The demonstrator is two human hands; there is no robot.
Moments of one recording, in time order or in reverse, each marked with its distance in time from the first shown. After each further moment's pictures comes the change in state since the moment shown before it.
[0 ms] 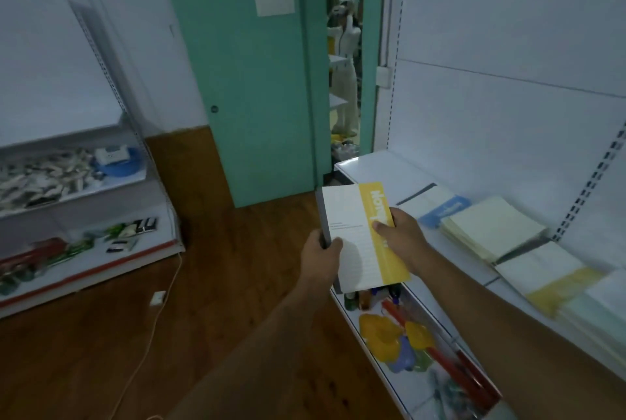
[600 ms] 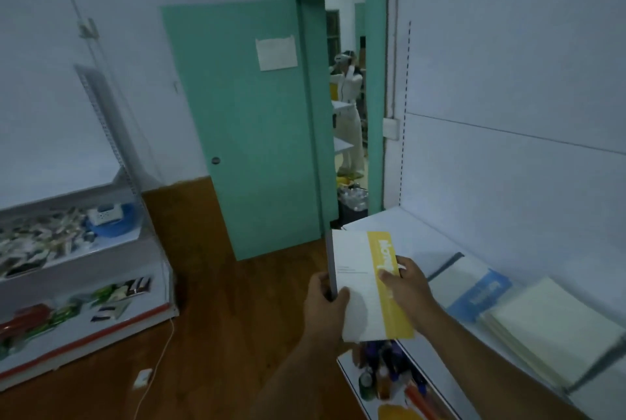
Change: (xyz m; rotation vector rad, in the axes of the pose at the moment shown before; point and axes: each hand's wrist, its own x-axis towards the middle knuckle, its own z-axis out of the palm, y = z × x) left_hand 0.148 0.028 0.023 -0.045 -0.018 0.074; right_hand 0.167 0.004 0.022 0.214 0.090 0.085
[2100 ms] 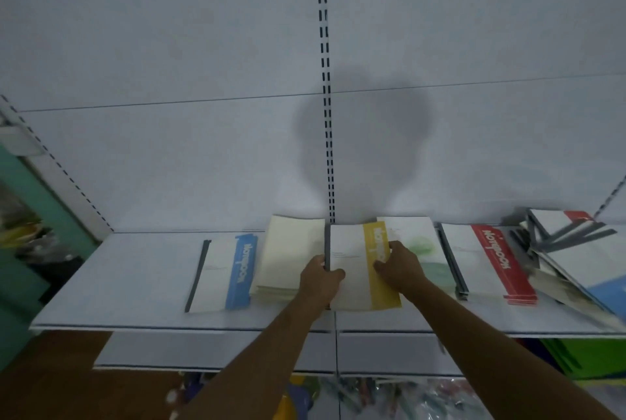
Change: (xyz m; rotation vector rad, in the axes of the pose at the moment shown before) left_hand -0.048 -0.047 0.333 0.436 -1.128 -0.018; right_hand -0.103 0.105 -0.301 -0.482 0.909 0.534
